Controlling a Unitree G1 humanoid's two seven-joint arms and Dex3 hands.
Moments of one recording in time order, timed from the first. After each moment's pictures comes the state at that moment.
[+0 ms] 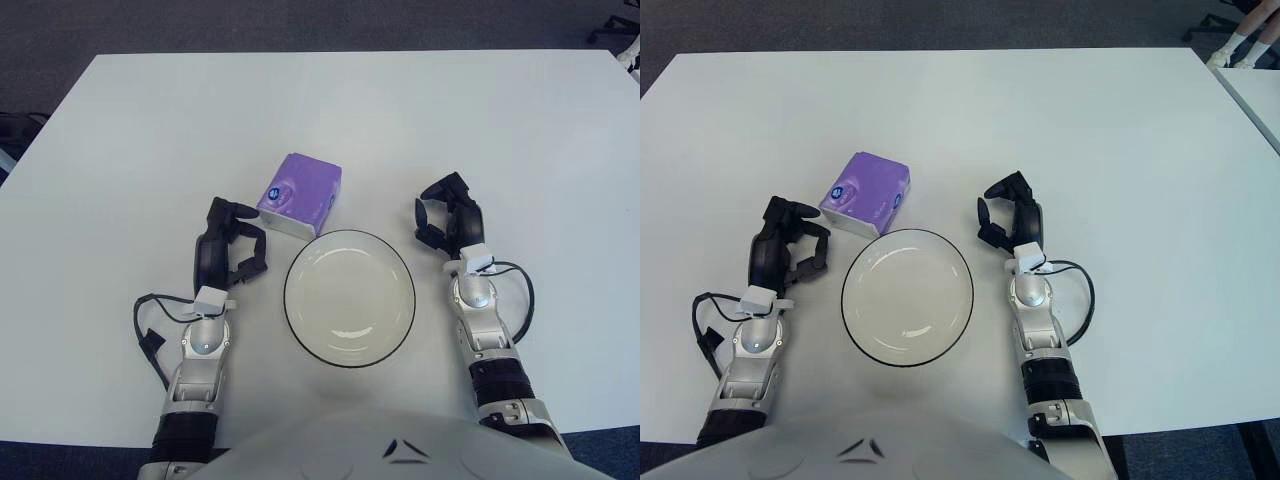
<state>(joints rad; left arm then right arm) 0.20 0.07 0.04 0.03 0.23 -0.34 0.21 -0.07 -0.03 0.02 0.22 -0.15 -0.34 -0.19</state>
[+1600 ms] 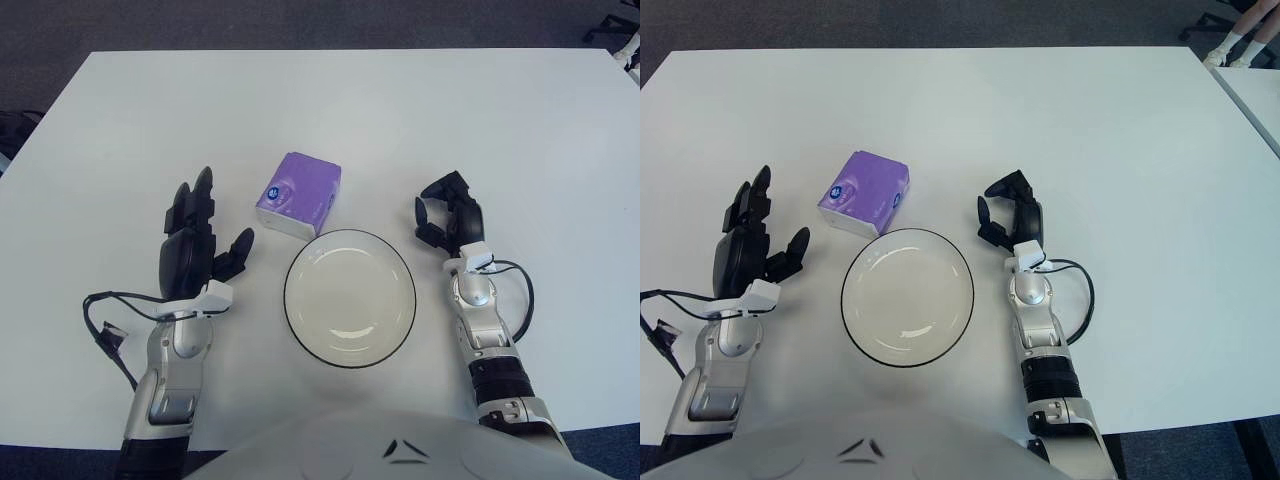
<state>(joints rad) 0.26 0.17 0.03 -0.35 0.60 -0.07 0.20 -0.08 -0.03 0.02 0.22 -0.15 -0.32 -0.20</state>
